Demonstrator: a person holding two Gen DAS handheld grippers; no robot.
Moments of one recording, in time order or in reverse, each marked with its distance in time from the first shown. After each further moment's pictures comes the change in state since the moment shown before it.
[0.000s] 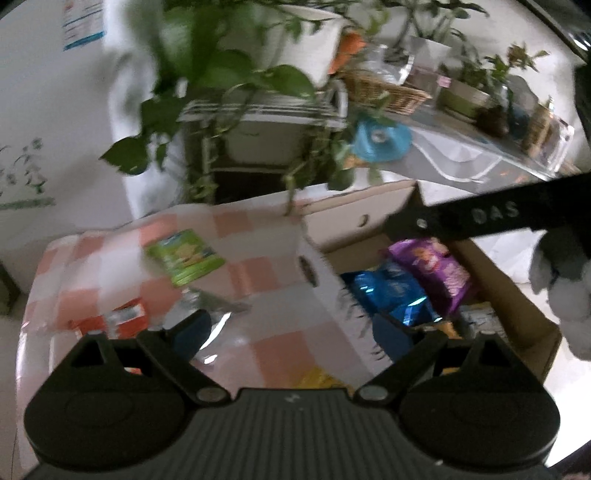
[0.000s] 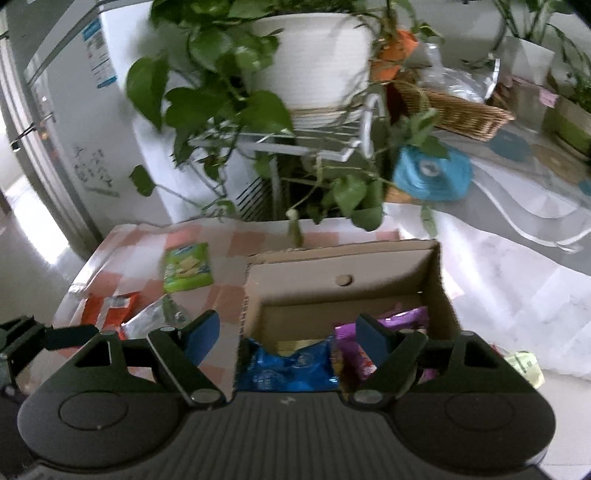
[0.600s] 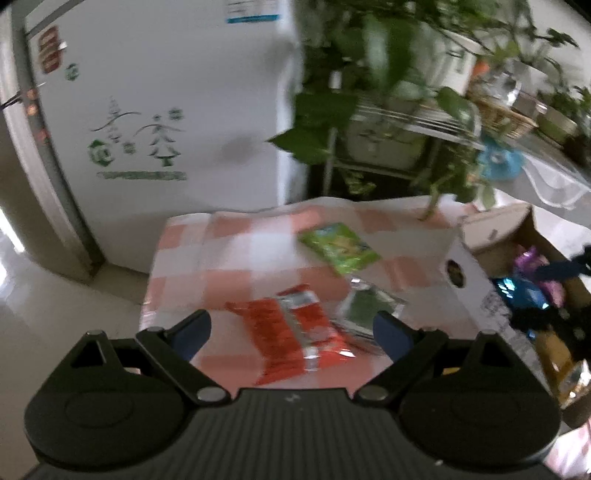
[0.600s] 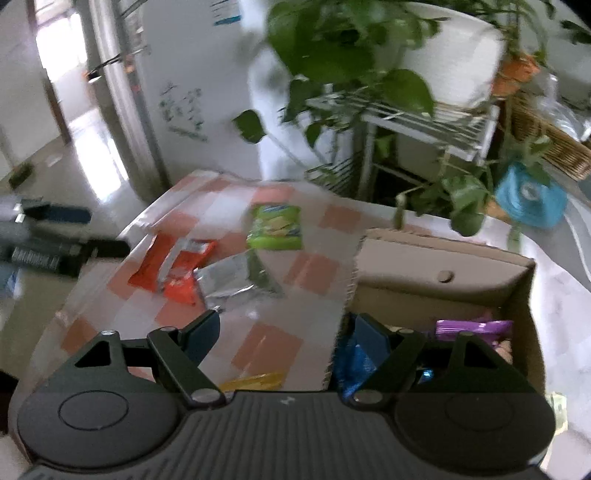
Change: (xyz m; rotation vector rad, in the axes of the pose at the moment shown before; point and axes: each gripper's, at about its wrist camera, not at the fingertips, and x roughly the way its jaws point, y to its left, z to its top) left arm -0.031 0.117 -0.014 -0.108 -0.008 0.232; right arm 0.013 0.064 -0.020 -0.247 0.063 0.159
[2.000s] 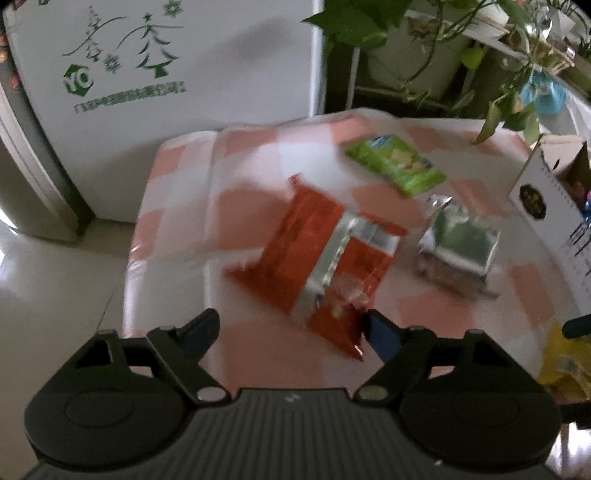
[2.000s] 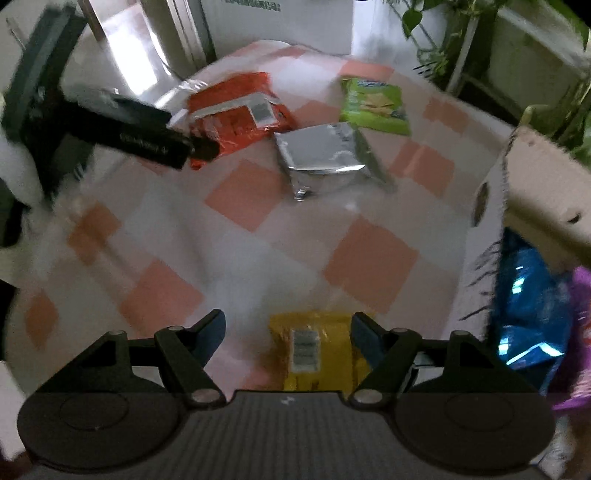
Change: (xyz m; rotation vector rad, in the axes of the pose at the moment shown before) left arm 0.095 0.043 -0.032 0.055 0.194 -0.016; right arm 0.078 0.057 -0.029 -0.100 0.345 0.118
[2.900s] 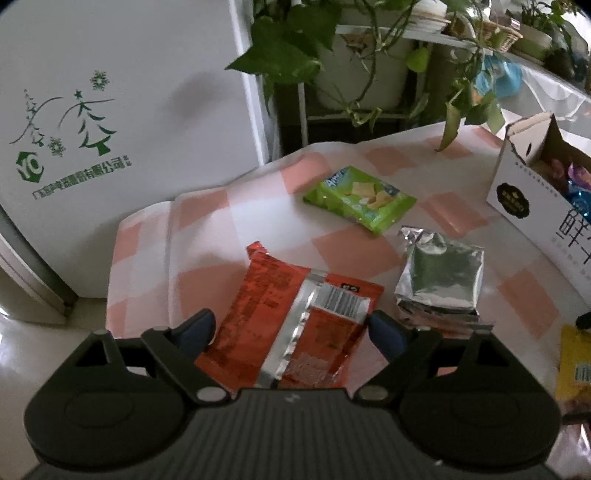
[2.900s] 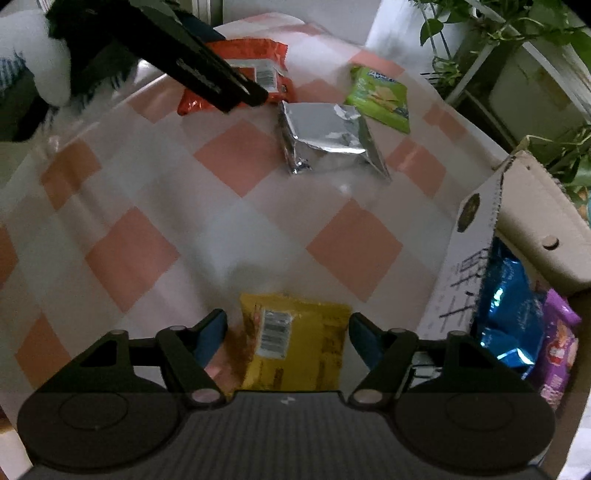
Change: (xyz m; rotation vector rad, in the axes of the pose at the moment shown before) left arm 0.015 -0.029 0.027 0.210 -0.124 -0.039; right arm 0.018 0.018 -0.007 -0.166 0.067 -0.182
